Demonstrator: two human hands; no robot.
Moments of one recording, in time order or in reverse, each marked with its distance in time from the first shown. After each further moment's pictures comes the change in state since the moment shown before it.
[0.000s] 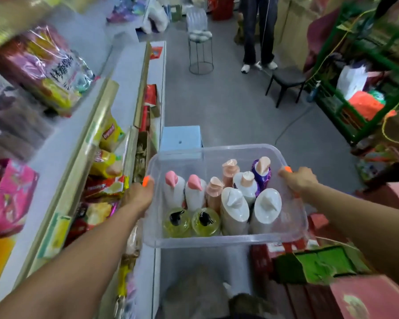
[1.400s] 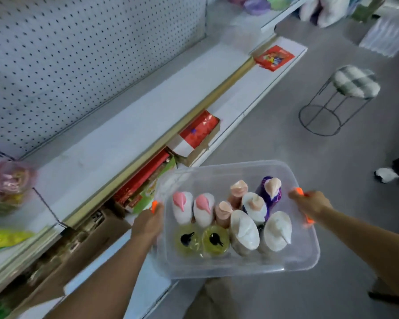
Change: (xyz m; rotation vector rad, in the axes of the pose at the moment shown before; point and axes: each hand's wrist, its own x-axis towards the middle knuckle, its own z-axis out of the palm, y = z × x) left_hand 0.679 0.473 0.081 -0.474 0.129 -0.724; right_hand 0.830 -0.717 0.199 -0.572 -0.478 -0.424
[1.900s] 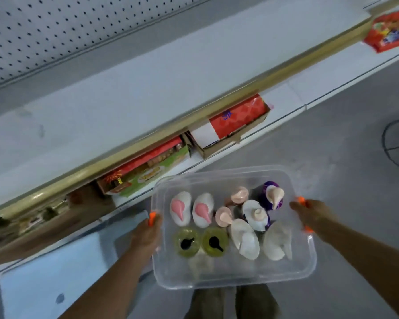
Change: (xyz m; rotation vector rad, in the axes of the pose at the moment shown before) left_hand 0.170 0.018 0.128 -0.208 -0.038 -0.490; right_hand 0.279 -0.111 0.119 -0.292 -0.242 -0.102
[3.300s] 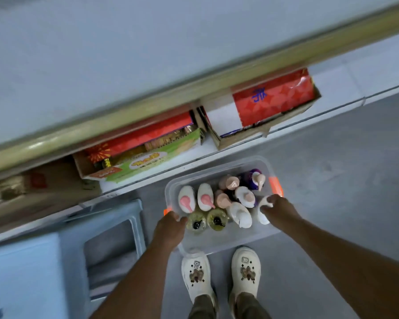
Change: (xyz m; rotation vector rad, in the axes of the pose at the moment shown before) left_hand 0.135 0.010 0.129 0.108 -0.151 0.072; right_hand 0.127 -0.052 0.153 -0.328 -0.198 -0.287
